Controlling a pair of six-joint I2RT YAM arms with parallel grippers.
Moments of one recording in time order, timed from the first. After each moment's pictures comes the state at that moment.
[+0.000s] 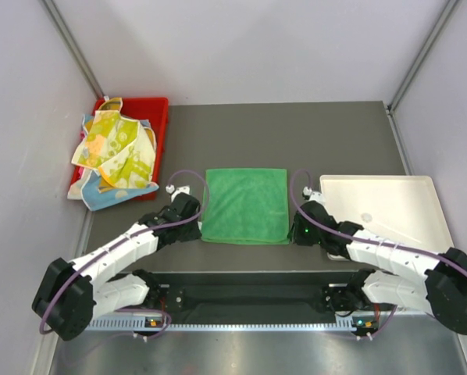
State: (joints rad) left arm -0.61 1.08 0.56 -0.50 -0.17 -0.71; right arm 0.77 1.07 0.44 -0.25 0.16 0.76
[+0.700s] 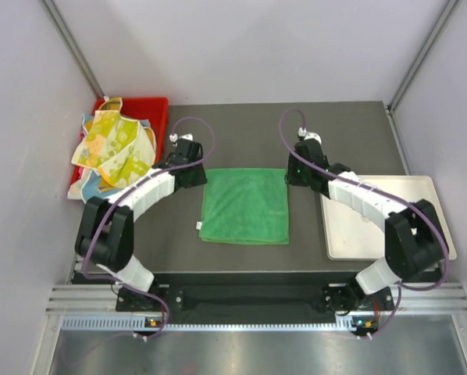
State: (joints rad) left arm -0.39 1.56 1.05 -0.35 -0.17 -0.55; right arm 0.50 1.48 1.00 -0.28 0.16 0.49
